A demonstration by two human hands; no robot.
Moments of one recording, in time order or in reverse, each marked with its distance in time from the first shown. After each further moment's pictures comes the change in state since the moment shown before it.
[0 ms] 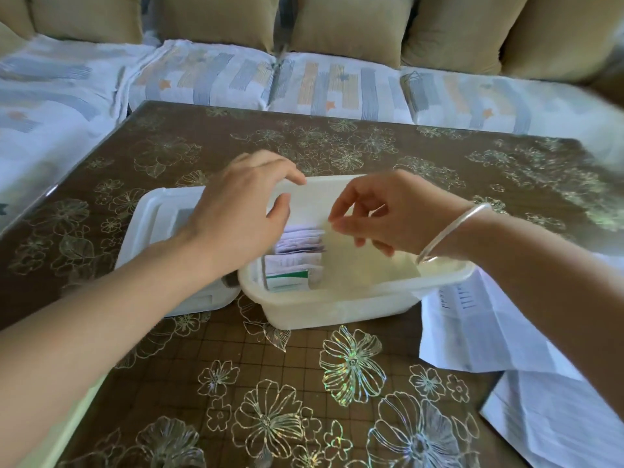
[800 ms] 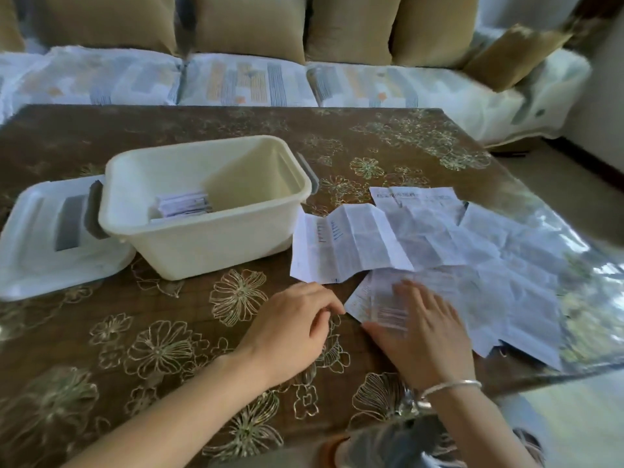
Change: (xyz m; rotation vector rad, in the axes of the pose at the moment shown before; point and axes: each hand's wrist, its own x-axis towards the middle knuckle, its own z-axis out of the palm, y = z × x) left_hand -0.130 0.172 0.125 -0.333 -0.376 0.170; right_hand -0.250 0.148 0.103 -0.476 0.536 0.602
